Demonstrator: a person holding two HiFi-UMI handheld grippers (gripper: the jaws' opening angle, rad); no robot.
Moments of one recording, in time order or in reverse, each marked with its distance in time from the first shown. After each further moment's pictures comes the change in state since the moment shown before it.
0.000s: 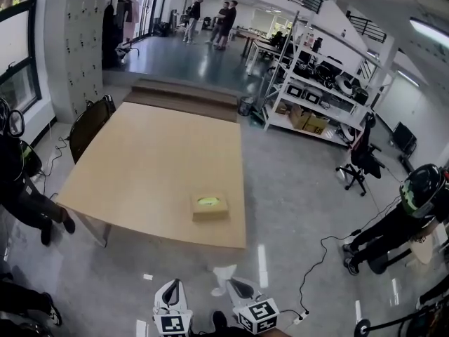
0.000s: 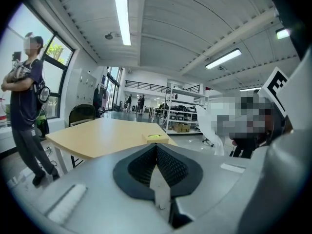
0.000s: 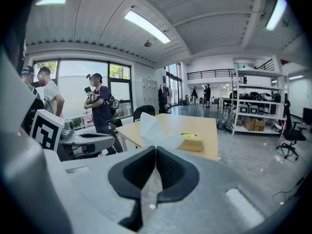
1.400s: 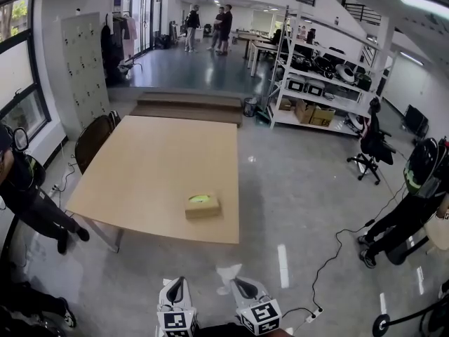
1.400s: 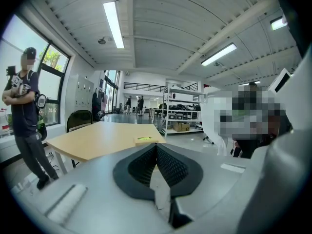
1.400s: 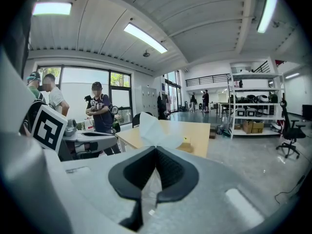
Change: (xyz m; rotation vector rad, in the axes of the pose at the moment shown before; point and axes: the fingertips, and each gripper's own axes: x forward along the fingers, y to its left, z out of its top) left arm -0.007 -0.073 0.012 0.027 0.019 0.049; right arm -0.060 -0.042 -0.015 0.005 -0.095 0.012
